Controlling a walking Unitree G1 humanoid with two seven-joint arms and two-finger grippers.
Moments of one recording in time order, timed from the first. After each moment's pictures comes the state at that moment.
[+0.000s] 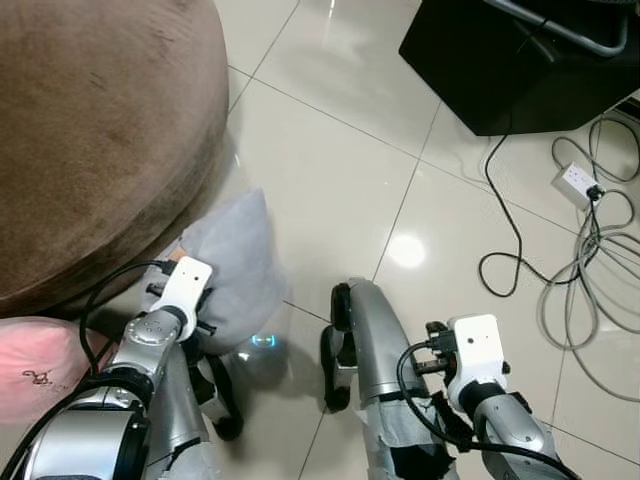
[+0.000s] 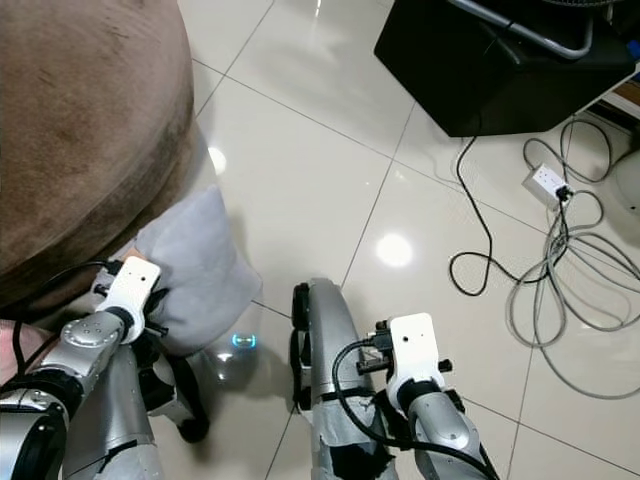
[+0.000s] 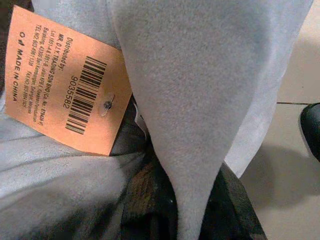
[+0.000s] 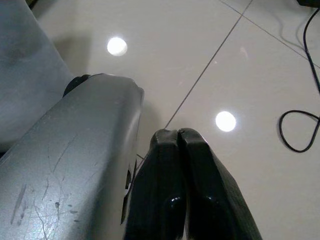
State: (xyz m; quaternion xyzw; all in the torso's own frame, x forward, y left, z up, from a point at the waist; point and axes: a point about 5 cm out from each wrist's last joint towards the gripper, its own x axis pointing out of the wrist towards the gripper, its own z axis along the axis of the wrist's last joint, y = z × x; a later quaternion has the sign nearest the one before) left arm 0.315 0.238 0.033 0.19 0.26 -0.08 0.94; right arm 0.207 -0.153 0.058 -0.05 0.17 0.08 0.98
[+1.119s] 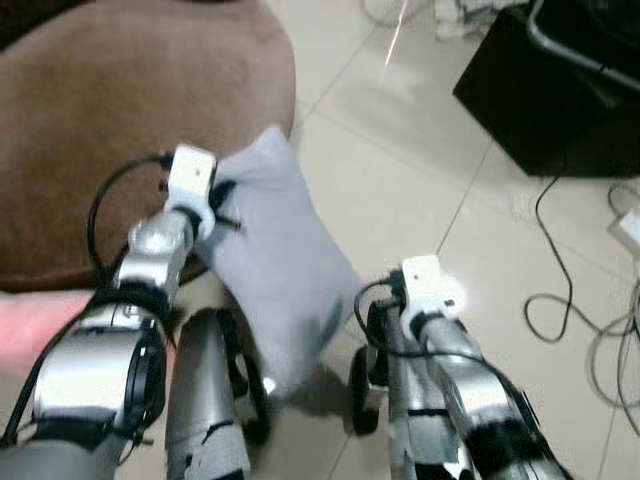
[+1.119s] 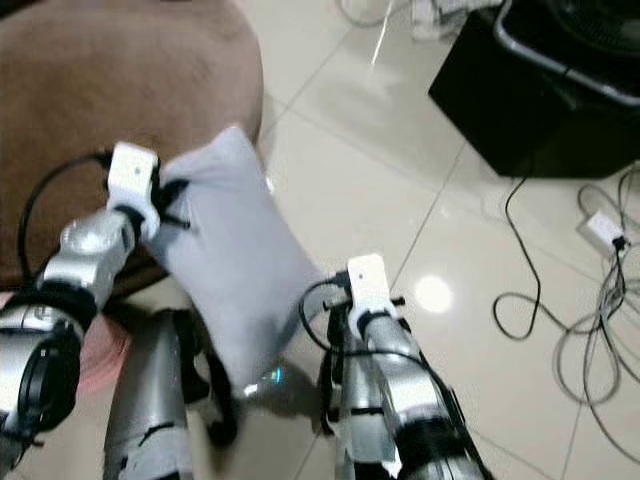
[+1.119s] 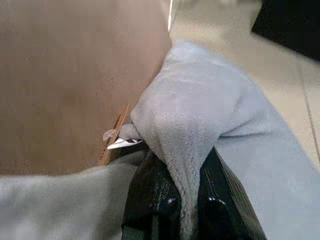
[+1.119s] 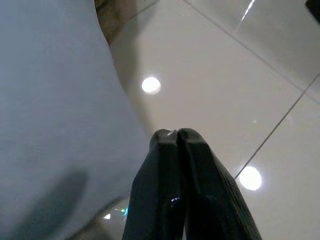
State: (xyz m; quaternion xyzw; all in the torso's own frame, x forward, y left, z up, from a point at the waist) left arm 0.393 0.204 0.165 0.10 0.03 -0.12 0.99; right arm 0.304 -0.117 0.053 -0.06 0.13 0.11 0.98
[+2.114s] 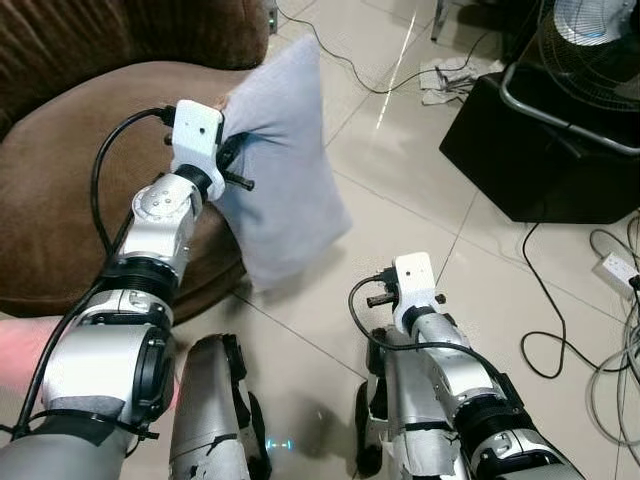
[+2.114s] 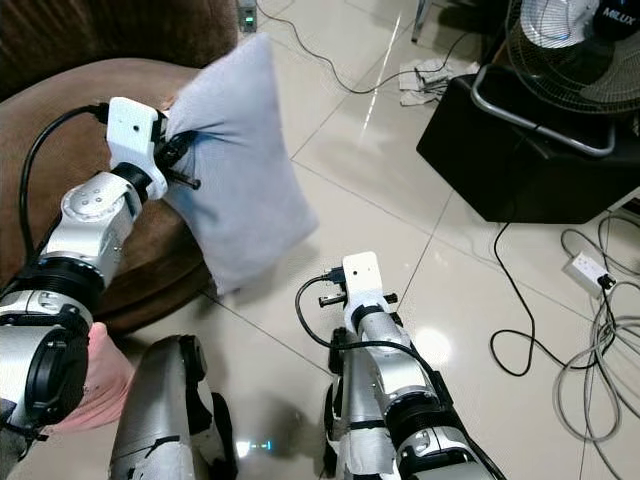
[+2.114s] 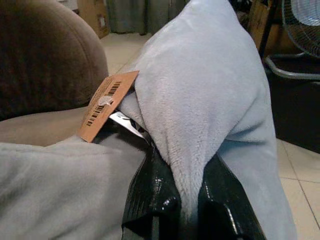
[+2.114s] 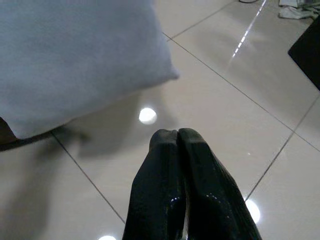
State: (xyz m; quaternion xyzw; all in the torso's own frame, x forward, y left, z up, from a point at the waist) left arm 0.401 0.185 0.203 0.10 -0.06 -0.15 0.98; right arm 0.314 -0.111 0.041 -0.05 0.14 0.12 0.98
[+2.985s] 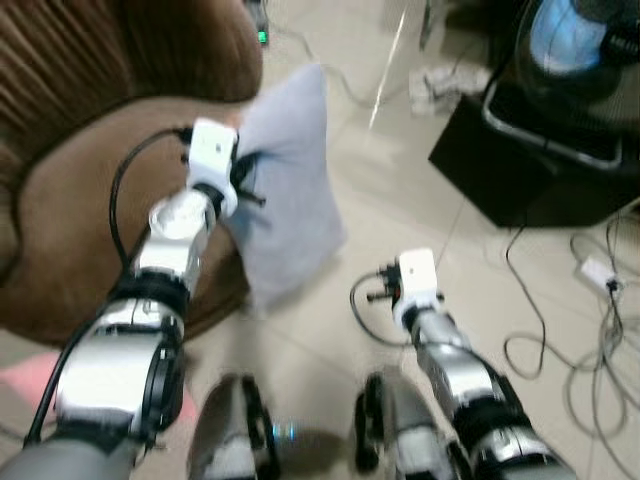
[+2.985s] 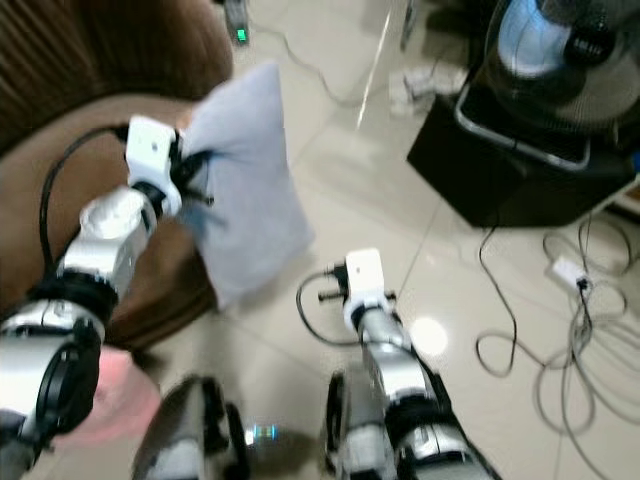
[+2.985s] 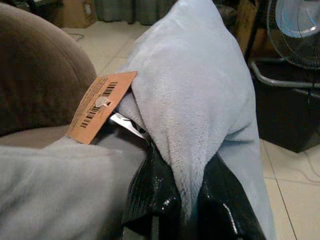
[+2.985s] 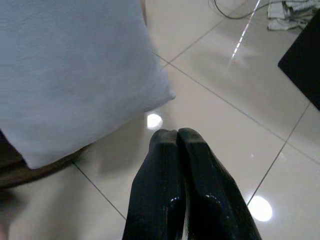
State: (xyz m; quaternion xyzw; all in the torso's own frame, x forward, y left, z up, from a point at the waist) left arm 0.397 0.174 0.183 0.09 -0.04 -0.15 0.98; right arm 0.315 -0.111 0.043 -0.02 0.12 0.12 0.98
